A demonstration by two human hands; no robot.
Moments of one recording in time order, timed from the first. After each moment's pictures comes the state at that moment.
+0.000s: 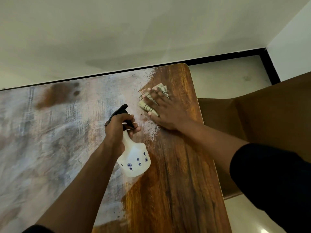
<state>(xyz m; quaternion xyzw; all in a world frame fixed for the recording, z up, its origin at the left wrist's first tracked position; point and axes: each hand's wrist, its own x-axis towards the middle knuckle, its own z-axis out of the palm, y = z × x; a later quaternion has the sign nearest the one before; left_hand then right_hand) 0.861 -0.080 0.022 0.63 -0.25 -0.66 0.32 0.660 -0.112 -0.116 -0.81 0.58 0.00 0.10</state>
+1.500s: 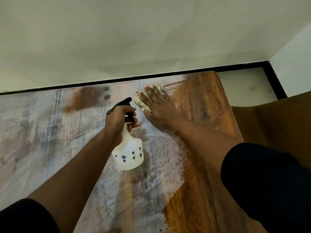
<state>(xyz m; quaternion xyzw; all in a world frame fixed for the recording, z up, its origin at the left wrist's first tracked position) 0.991 -0.167 0.010 0.64 -0.29 -0.65 0.29 0.808 -0.187 -0.108 -0.78 0.62 0.00 0.13</state>
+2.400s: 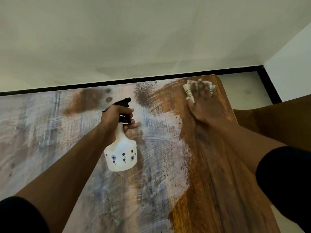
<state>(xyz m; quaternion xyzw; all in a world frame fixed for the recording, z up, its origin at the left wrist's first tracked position) 1.024 -0.193 0.010 0.63 -0.31 -0.68 0.23 0.684 -0.166 -0.101 -0.62 0.78 0.01 0.12</state>
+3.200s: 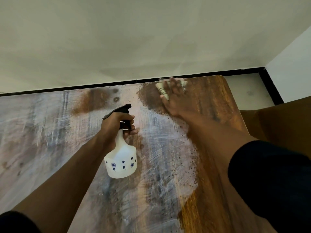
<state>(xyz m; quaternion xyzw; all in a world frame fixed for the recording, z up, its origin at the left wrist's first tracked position) 1.057 -0.181 0.002 0.63 -0.30 -0.67 0.24 0.795 -0.215 -0.090 -0.66 0.73 0.00 0.15</state>
